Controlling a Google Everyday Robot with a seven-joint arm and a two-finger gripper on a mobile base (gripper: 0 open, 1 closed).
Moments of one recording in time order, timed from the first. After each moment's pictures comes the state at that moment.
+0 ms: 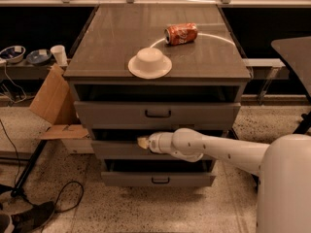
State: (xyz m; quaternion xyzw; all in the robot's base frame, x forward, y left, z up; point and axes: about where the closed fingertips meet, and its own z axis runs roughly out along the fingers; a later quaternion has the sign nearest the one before) arm 0.676 0.049 0.473 -0.20 0.85 0.32 0.36
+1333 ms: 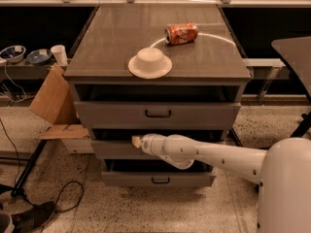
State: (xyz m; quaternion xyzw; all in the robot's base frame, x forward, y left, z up) arm 0.682 0.075 0.478 -0.12 0.85 0.33 0.40
